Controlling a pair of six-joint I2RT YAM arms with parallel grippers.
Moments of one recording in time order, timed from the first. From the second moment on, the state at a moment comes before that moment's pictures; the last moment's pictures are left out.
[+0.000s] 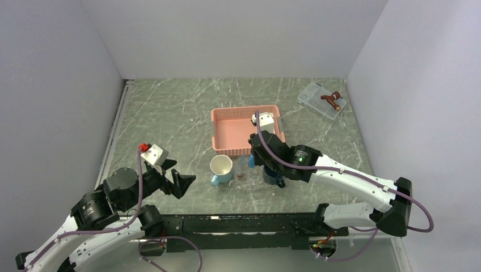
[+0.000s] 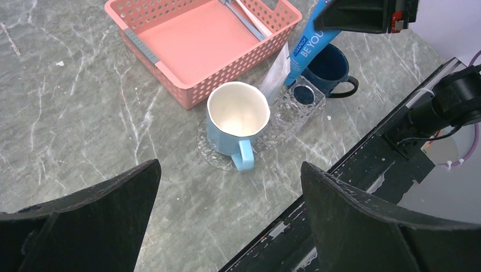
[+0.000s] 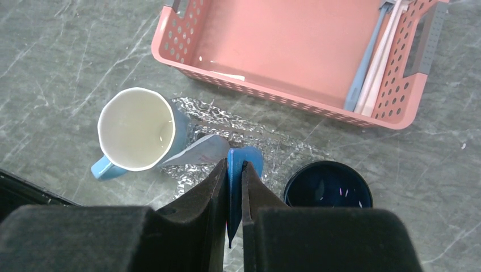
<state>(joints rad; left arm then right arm) -0.95 0.31 0.80 -0.75 -0.21 -0.28 1.06 1.18 1.09 -0.62 0.50 0.51</state>
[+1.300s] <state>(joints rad) -0.95 0.32 0.79 -0.75 -0.21 -0.28 1.03 1.21 0.93 -0.50 0.45 0.60</state>
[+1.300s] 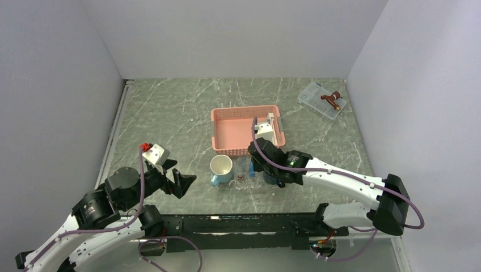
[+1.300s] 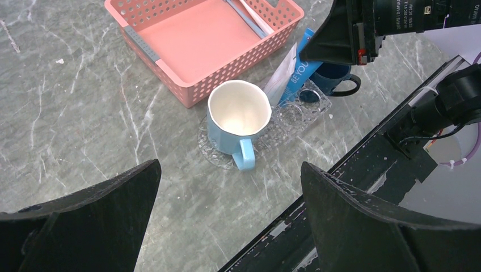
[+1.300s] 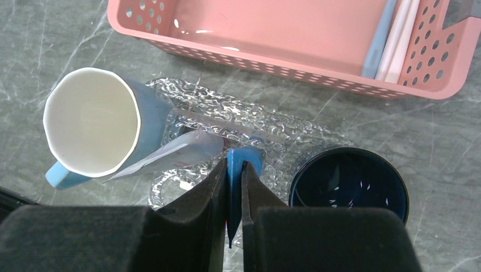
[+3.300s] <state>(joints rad) -0.95 0.33 0.79 -0.75 -0.21 -0.28 1.03 1.21 0.95 -0.46 0.50 0.66</state>
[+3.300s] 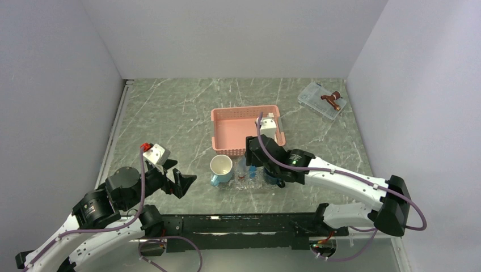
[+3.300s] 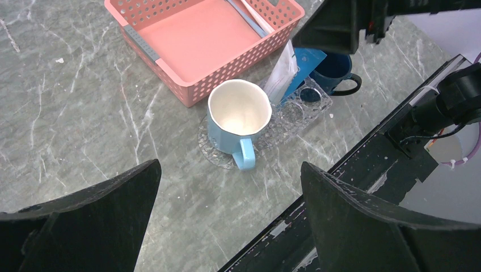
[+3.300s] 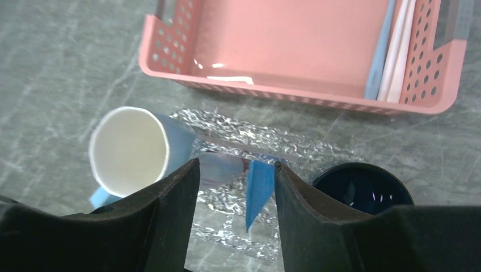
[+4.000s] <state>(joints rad) -0.95 0.34 0.79 -0.75 -0.20 -0.28 0.74 1.32 1.17 -0.53 0.46 0.49</state>
